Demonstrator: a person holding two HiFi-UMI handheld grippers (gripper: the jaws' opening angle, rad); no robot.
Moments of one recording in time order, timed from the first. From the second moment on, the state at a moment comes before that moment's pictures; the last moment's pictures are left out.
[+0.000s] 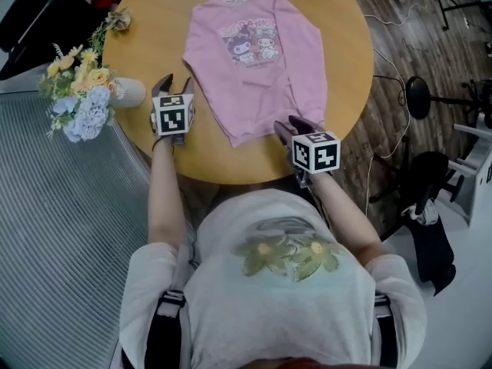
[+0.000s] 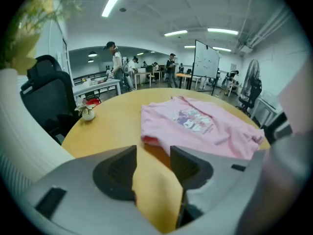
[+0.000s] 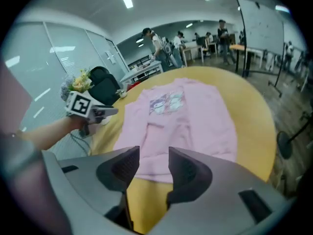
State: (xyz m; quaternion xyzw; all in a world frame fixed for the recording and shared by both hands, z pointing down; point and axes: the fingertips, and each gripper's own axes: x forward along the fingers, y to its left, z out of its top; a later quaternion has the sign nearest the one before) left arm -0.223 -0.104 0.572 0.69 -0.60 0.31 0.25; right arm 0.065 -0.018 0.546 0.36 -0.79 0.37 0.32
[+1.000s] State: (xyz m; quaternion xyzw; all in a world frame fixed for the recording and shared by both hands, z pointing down) left arm -0.077 0.010 0.568 0.68 -0.59 0.32 0.30; right arm 0.216 -0.034 0.632 0.44 -0.69 0.46 0.34
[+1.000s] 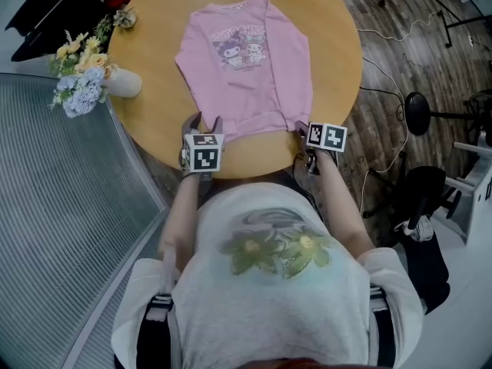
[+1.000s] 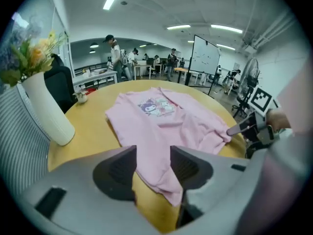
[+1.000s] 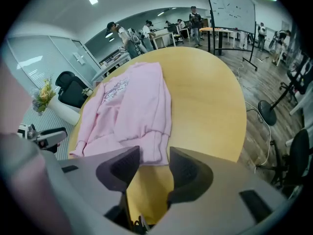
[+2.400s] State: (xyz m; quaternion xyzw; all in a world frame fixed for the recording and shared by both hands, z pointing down) left arm 0.210 -0.040 0.638 0.75 -0.43 0.36 0.36; right arm 0.196 -0.282 0.555 0.31 -0.82 0.43 0.21
